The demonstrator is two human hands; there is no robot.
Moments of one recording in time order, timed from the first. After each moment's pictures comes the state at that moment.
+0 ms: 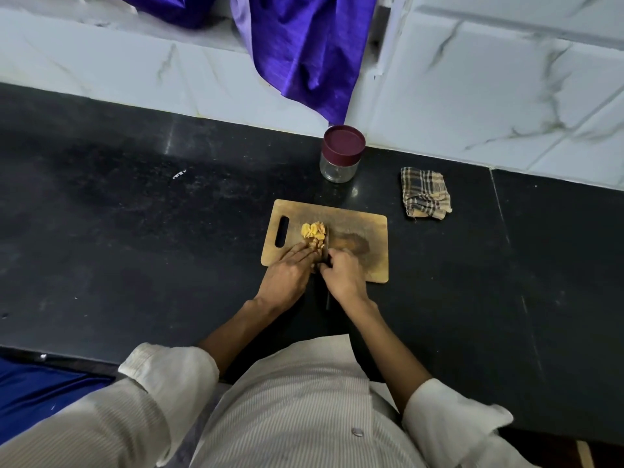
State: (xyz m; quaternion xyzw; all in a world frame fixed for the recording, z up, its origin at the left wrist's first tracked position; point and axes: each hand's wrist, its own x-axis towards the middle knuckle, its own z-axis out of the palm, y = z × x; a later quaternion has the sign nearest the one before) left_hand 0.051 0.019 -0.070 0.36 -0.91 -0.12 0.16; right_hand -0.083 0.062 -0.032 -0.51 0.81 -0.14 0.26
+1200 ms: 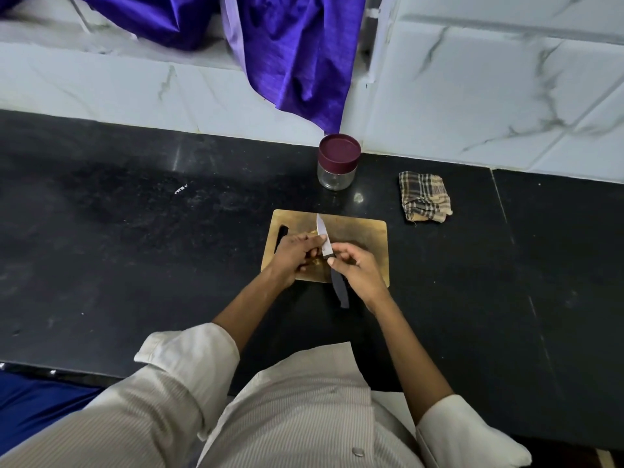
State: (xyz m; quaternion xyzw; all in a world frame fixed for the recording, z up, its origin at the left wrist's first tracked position) left_hand 0.012 -0.016 -0.025 0.49 -0.45 -0.71 0.23; right_hand -0.118 0.072 -0.022 -0.42 0.68 -0.42 0.43
